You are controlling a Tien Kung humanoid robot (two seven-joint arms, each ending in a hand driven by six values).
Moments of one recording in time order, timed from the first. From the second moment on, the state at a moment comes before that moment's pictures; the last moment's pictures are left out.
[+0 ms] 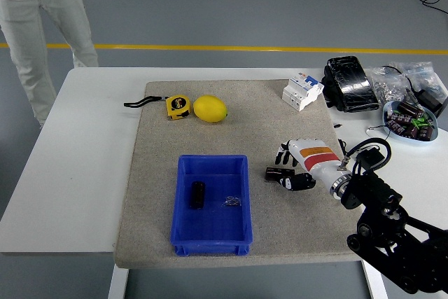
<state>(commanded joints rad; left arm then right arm) -0.04 0.12 -0.35 -0.25 1.56 0.12 0.22 0.56 -0.25 0.61 1.13 -1.96 -0.25 -0.15</state>
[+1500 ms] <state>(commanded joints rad) -0.04 0.12 -0.36 -0.26 1.58 0.10 0.22 0.58 -0.21 0.51 1.01 -1.90 -0.38 -0.12</state>
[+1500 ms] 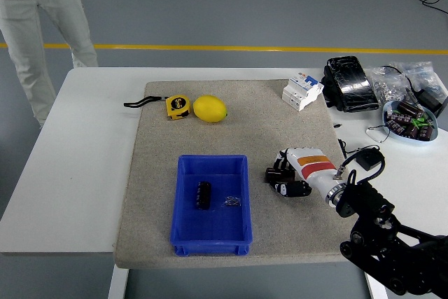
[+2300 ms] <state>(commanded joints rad) -0.05 0.12 -0.36 -0.25 1.57 0.11 0.22 0.58 -0.22 0.54 1.02 -1.90 -0.38 -0.12</state>
